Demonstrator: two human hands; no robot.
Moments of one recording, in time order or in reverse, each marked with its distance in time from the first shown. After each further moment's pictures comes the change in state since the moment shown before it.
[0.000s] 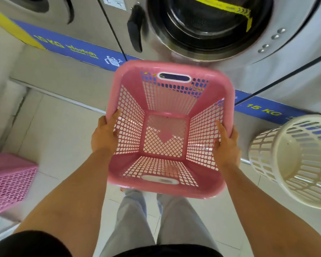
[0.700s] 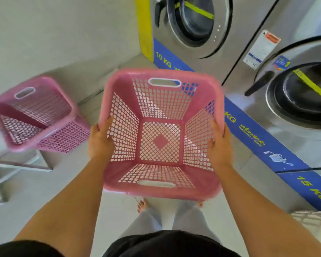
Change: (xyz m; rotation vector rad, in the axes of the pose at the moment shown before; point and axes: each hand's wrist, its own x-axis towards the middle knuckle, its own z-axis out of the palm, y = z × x) left_hand -0.196 -0.308 -0.108 -0.362 0.493 -0.425; right_hand -0.194 -0.259 0.065 0.031 -0.014 -0.656
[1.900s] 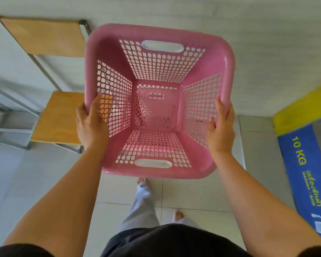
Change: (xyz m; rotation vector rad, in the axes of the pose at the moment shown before) left_hand 0.196 -0.347 -0.245 -0.013 0.736 -0.693; right_hand 0.115 -0.559 0.299 0.190 -0.225 -0.786
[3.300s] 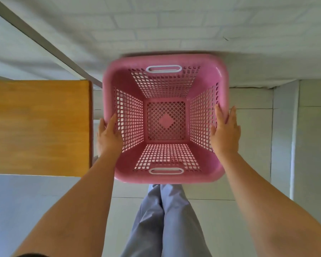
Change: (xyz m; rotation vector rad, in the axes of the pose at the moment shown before) left_hand 0.127 -0.137 0.310 0.274 -0.726 -0.306; right_hand 0.103 0.143 0.331 -0.484 -0.493 0.196
